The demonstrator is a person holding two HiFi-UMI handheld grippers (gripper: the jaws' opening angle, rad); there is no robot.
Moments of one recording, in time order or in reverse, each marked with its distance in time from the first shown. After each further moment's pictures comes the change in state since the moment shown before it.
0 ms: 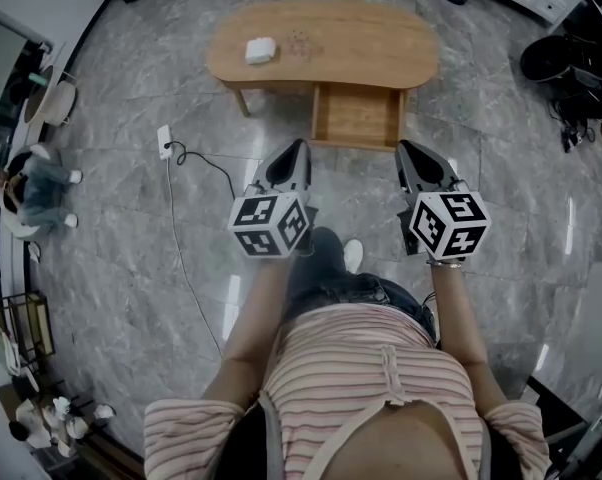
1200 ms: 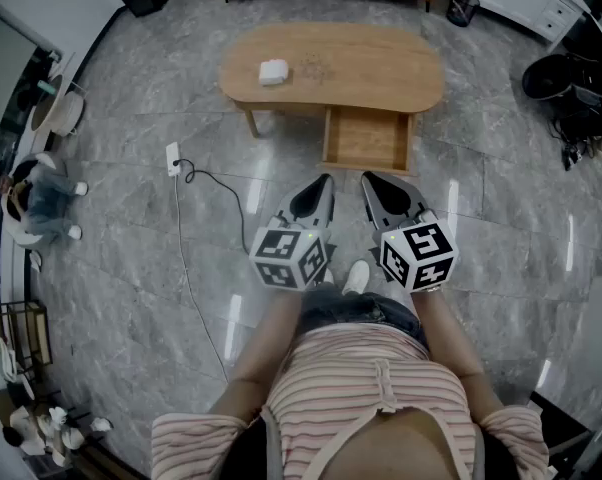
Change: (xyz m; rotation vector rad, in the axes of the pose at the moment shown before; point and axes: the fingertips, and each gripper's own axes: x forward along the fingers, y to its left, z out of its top) left arm -0.023 -0.018 -0.008 0.006 0.005 -0.107; right arm 0.020 0.100 -0.001 -0.116 -0.014 0.143
